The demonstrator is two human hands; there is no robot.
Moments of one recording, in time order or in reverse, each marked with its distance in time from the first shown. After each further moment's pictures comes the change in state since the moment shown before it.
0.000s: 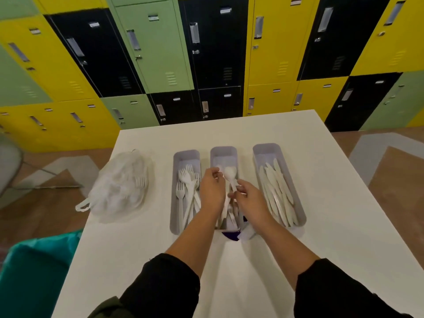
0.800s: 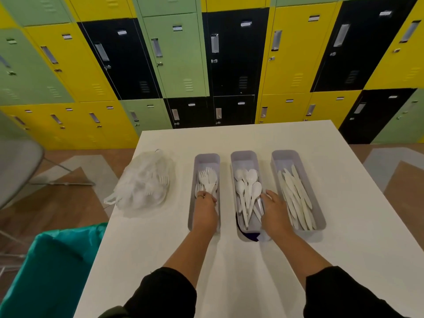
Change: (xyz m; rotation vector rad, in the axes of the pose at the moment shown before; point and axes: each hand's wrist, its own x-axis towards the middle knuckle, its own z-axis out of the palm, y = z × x) left_hand -0.009 -0.065 -0.064 0.350 -0.005 -0.032; right_hand 0.002 0.038 0.007 -0.843 0.059 -0.135
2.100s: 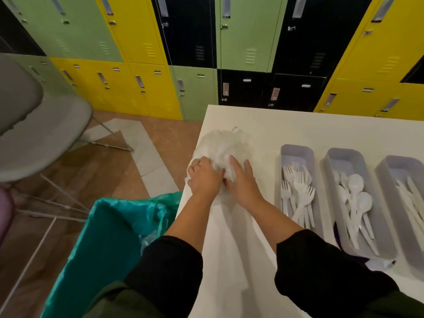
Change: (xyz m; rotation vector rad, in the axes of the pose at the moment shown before) left_hand 0.121 -0.110 -0.160 0.160 0.112 -0.142; right_hand 0.050 -0.261 0.130 0.322 -0.235 -0.183
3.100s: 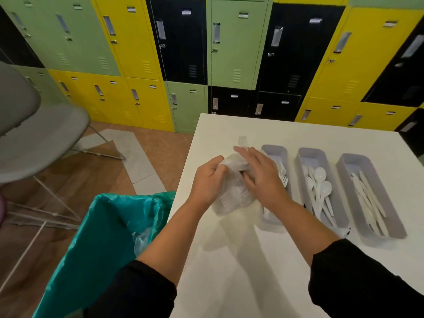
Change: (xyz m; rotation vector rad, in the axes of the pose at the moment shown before) left_hand -0.117 0.014 -0.057 -0.656 -0.120 0.475; right_hand -0.100 -0.011 -0.076 -0.197 0.286 -0.544
